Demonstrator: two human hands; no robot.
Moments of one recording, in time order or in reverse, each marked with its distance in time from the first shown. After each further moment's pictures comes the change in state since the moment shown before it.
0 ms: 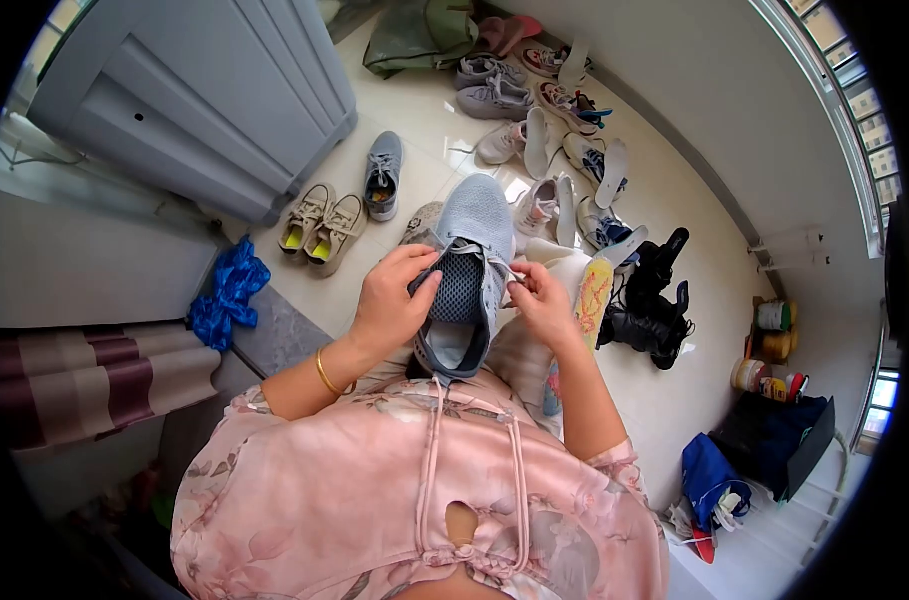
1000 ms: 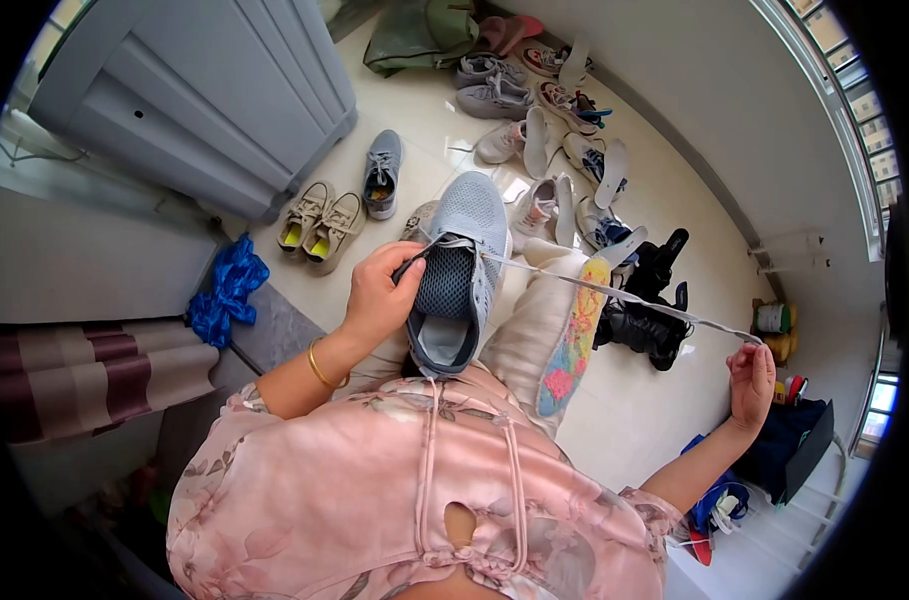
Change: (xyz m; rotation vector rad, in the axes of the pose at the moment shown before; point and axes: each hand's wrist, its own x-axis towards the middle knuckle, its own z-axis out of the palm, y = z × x) left_hand 0.003 -0.010 0.002 -0.124 0.066 -0.116; right_hand -0.168 -0.010 -0.281 0.467 0.461 -0.168
